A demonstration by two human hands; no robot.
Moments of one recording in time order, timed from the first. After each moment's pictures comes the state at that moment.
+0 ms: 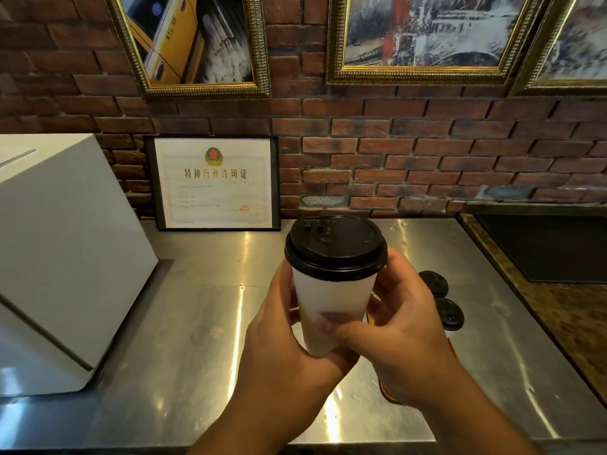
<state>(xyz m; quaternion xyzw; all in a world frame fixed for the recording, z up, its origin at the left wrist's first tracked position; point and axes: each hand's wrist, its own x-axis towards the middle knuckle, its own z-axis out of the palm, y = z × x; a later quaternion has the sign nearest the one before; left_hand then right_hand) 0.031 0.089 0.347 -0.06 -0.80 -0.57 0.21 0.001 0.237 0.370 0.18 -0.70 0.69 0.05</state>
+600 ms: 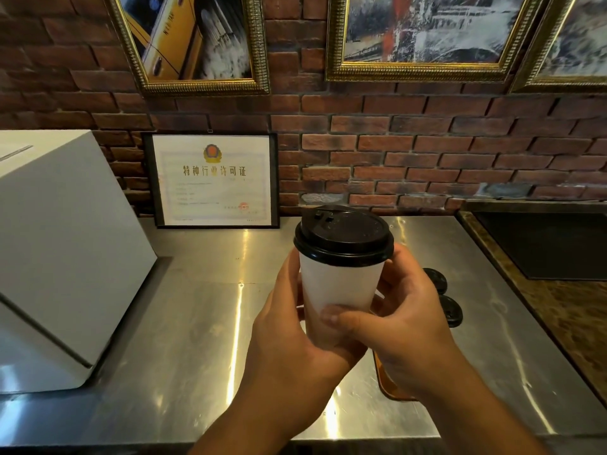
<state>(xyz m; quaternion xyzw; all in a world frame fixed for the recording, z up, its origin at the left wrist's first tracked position) 0.028 0.094 0.344 -0.06 -0.81 -0.56 0.18 0.001 0.241 0.374 0.16 -0.68 0.71 0.04</state>
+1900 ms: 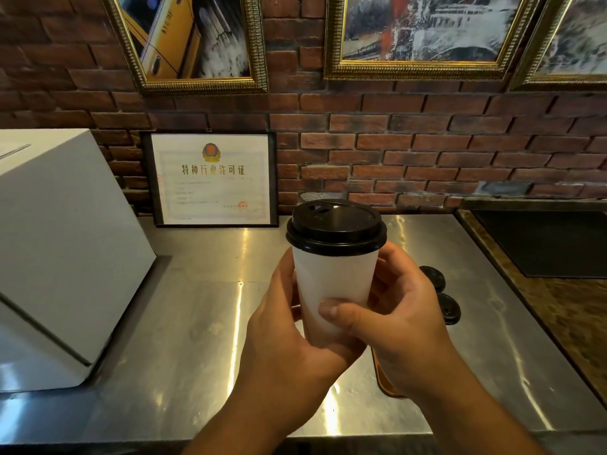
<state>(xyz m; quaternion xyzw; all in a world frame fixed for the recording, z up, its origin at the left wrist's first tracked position) 0.031 0.093 0.342 -0.05 -0.80 -0.58 0.18 0.007 0.239 0.377 0.15 -0.67 0.73 0.04</state>
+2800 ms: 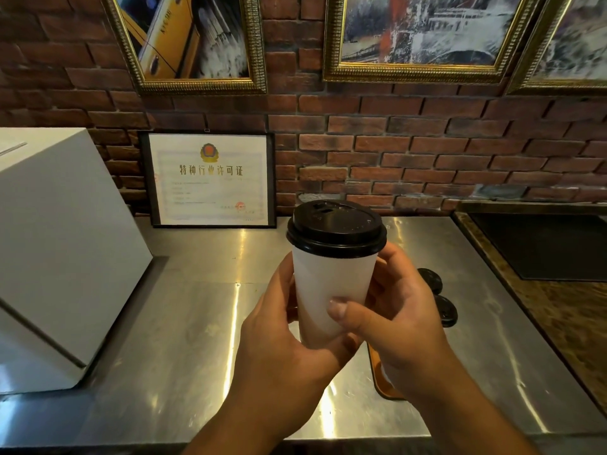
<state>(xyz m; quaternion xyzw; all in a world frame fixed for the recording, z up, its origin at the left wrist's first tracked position) 0.032 0.092 0.340 -0.05 -0.81 -0.56 0.19 0.005 0.243 0.376 0.17 -0.65 0.74 0.04</state>
